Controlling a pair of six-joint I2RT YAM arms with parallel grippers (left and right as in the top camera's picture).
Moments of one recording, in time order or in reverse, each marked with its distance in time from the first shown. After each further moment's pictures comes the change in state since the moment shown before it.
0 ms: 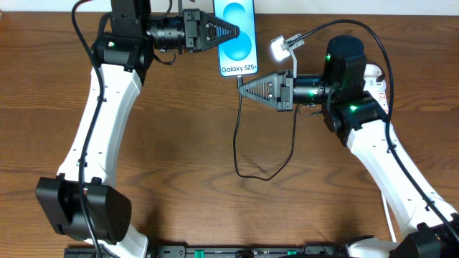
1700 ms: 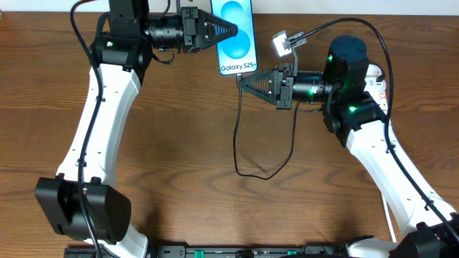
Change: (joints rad) left arm 0.006 0.000 0.000 0.005 -0.004 -0.048; right arm 0.001 0.000 -0.013 0.105 0.043 -0.035
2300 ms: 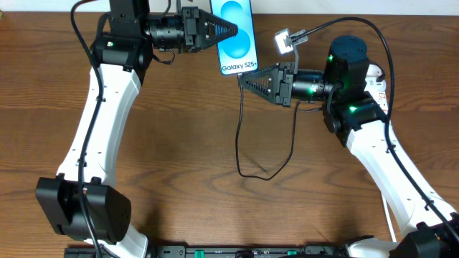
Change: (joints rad) left arm -0.003 0.000 0.000 -0.008 -0.018 0.000; right arm -0.001 0.000 0.000 -0.002 0.055 0.020
